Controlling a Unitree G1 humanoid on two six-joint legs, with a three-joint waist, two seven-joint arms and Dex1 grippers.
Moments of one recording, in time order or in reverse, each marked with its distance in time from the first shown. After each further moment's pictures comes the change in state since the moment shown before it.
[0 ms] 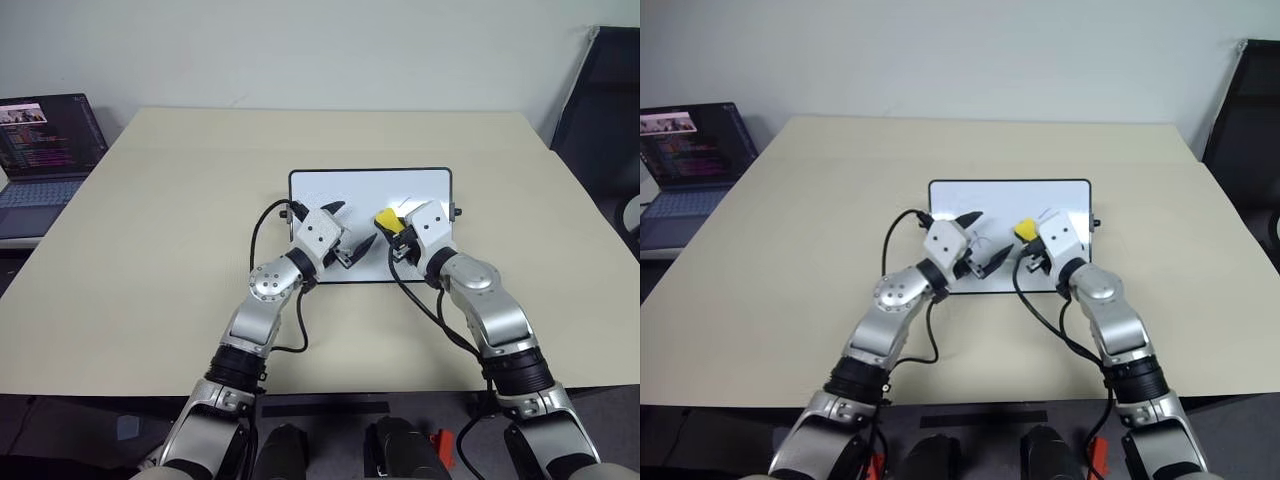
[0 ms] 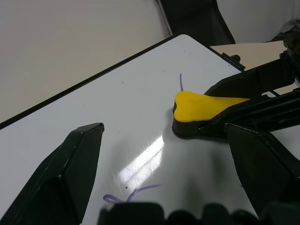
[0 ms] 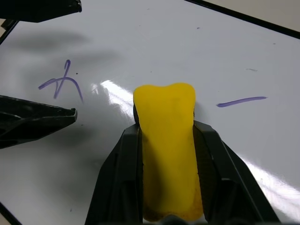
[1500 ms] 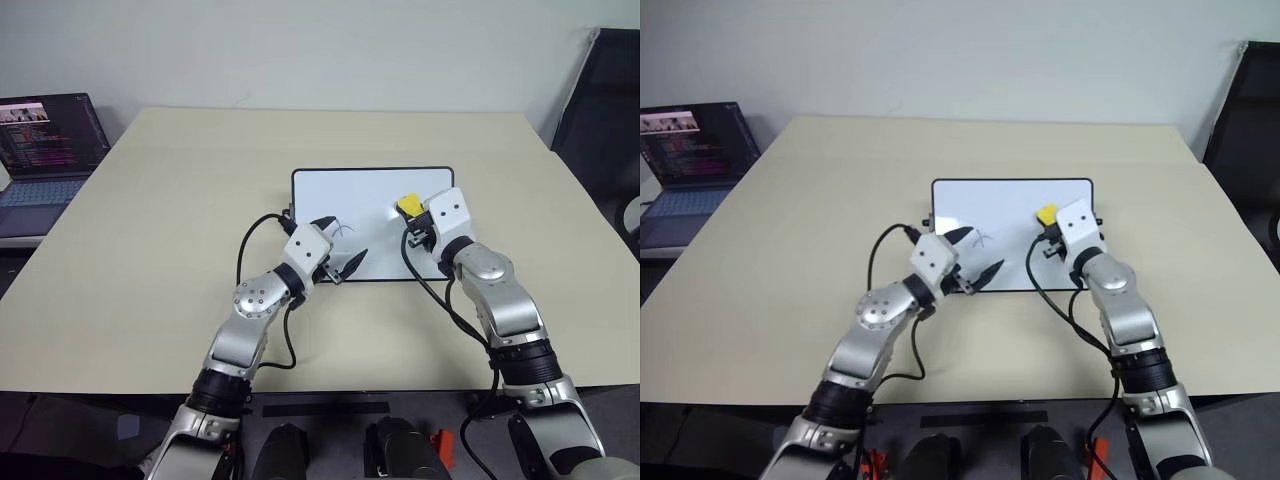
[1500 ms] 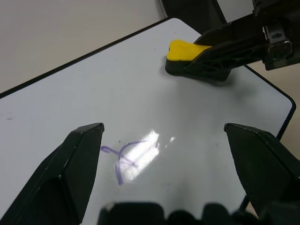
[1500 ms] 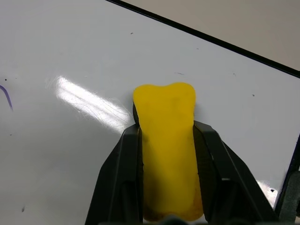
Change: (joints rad) left arm 0.167 0.060 0.010 -0.233 -0.023 0.124 -0.030; right arm -0.010 -0.015 -0.064 0.011 -0.025 -0.007 -0.082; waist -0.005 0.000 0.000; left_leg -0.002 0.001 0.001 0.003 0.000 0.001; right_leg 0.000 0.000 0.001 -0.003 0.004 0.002
